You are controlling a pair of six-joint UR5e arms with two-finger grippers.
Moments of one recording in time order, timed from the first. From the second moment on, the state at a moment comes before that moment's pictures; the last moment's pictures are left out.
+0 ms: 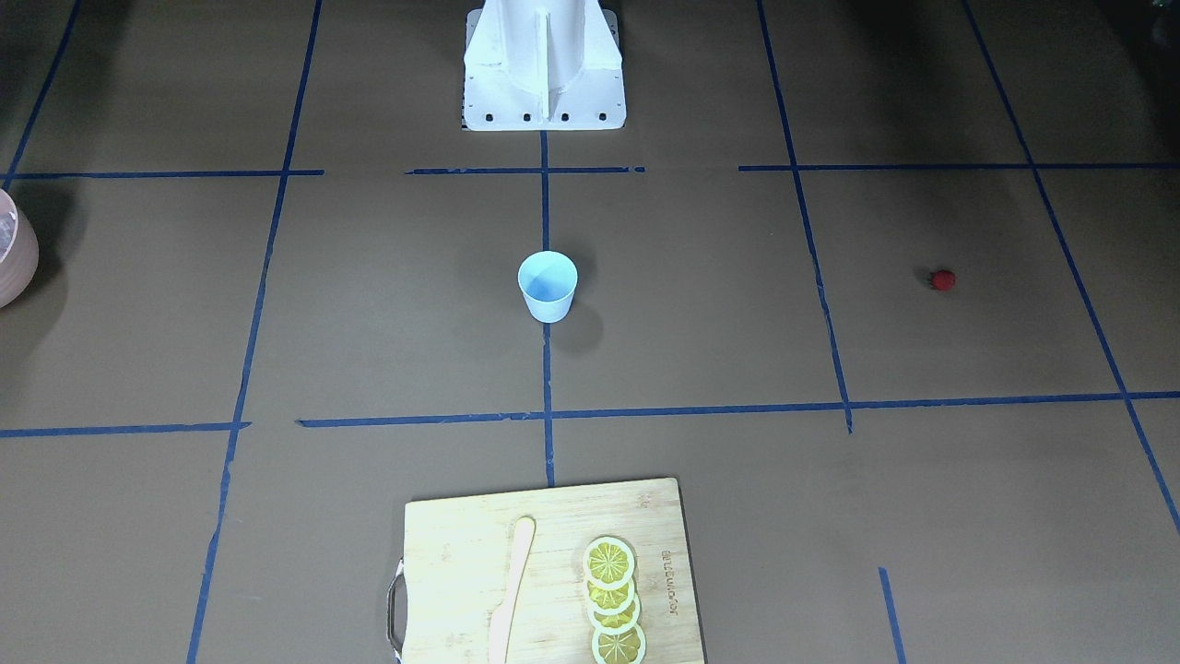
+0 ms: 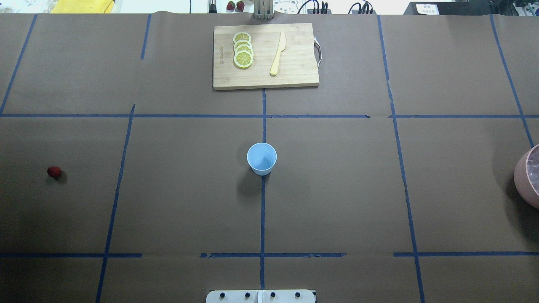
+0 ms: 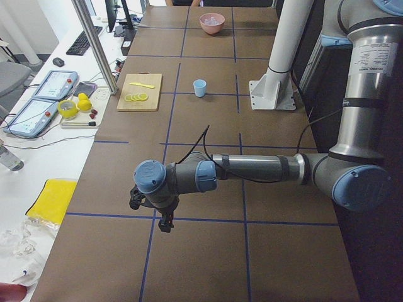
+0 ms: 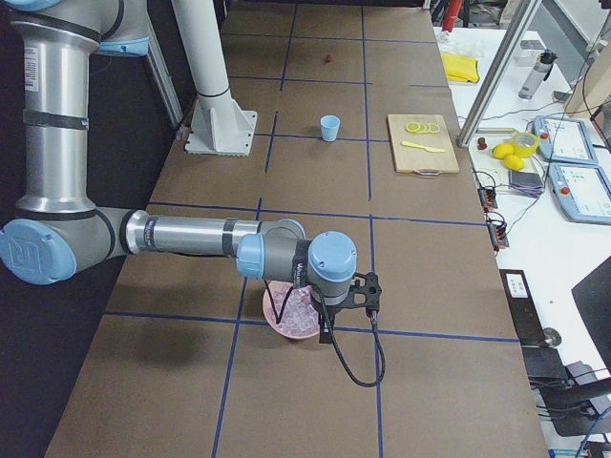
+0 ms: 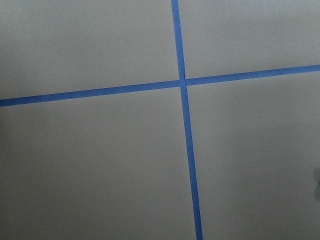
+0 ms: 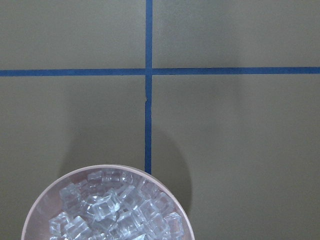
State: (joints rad) left arm -1.62 -1.63 -1.53 -1.42 -2.42 0.26; right arm 1.64 -1.67 1.68 -1.63 2.38 -0.08
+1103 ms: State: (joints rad) left arm -1.62 -1.63 -1.54 -1.42 -2.42 0.25; right arm 1.57 -1.62 1.74 -1.63 2.38 -0.06
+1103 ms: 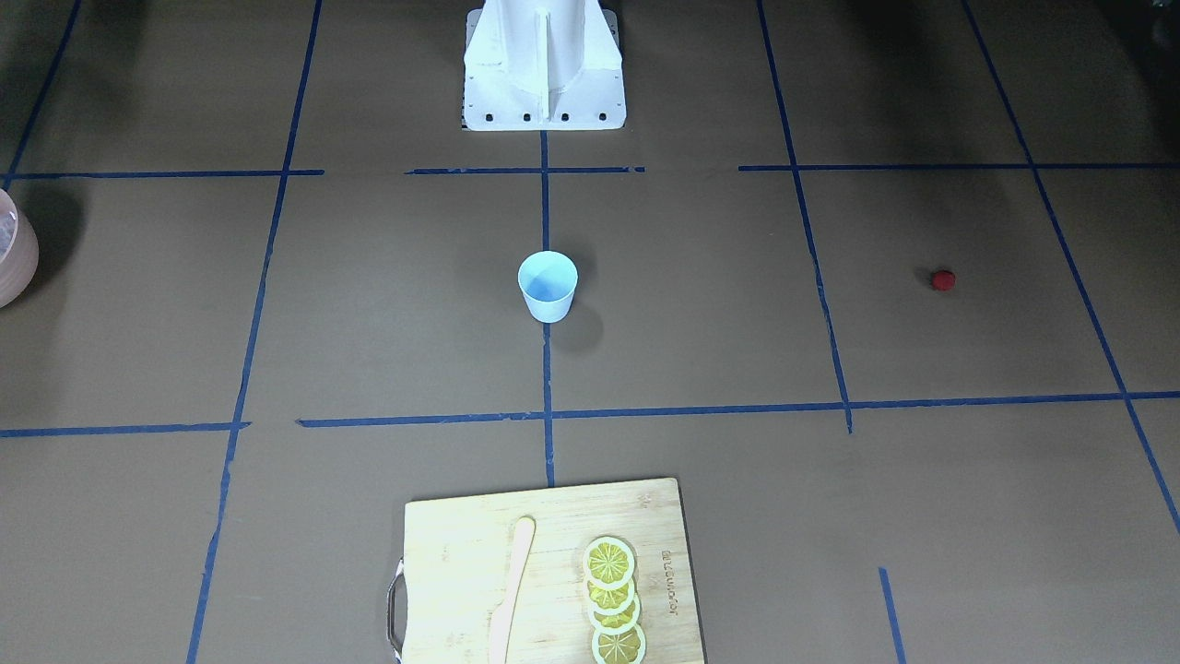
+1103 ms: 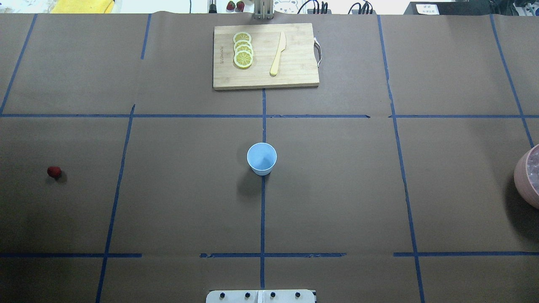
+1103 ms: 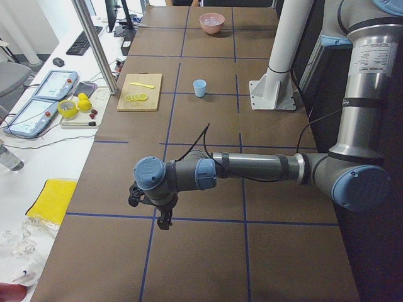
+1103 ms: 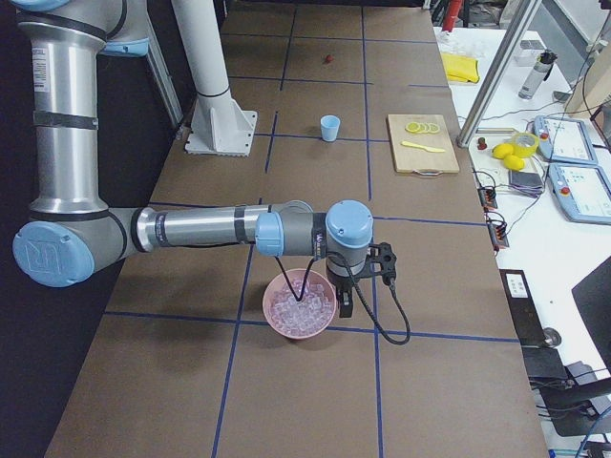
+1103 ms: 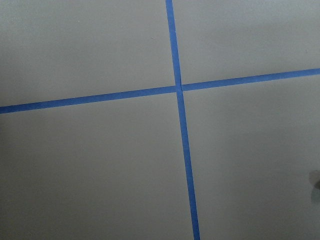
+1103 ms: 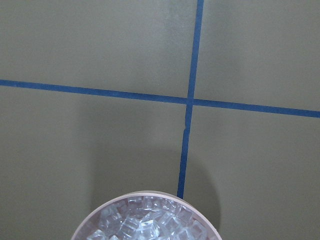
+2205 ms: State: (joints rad) left arm -1.62 -1.63 -1.54 -1.45 -2.42 0.25; right arm 1.42 -1.69 1.74 -1.41 2.31 -0.13
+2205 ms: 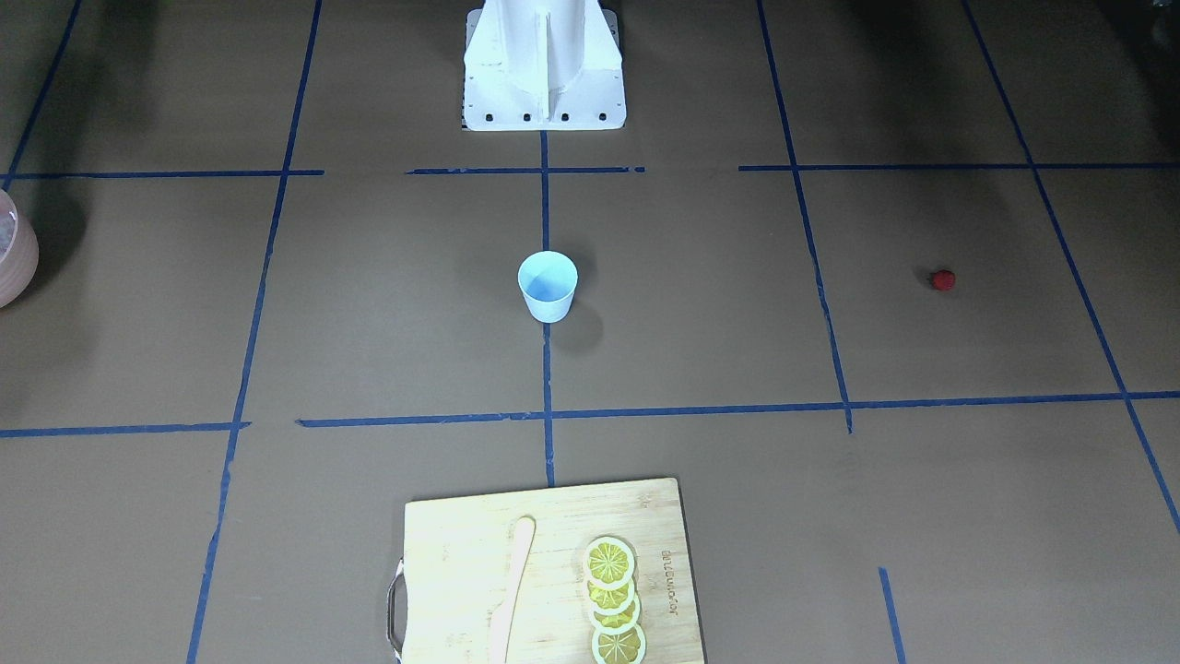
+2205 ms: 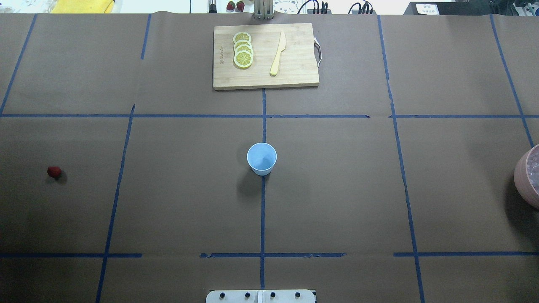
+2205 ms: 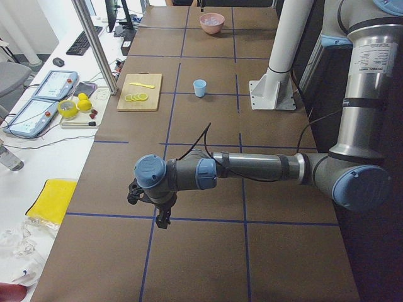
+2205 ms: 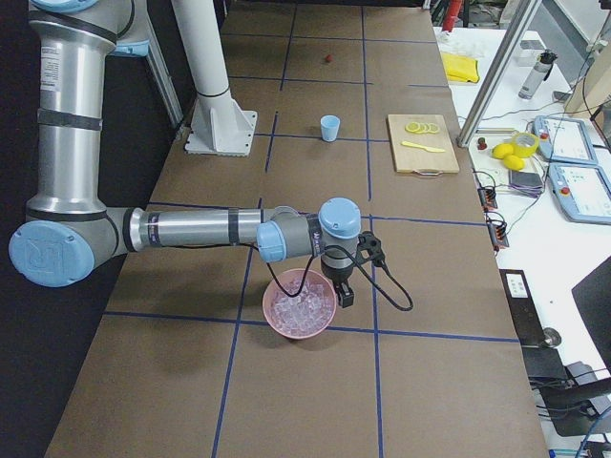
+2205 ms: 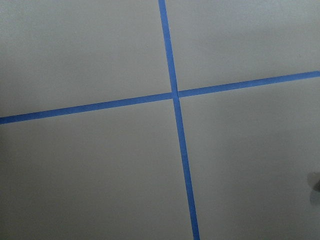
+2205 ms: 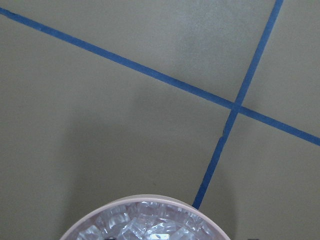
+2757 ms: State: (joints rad) left arm -1.62 -1.63 -1.54 -1.45 -2.42 0.25; right arm 1.33 -1.71 1.73 -1.41 2.24 -0.14
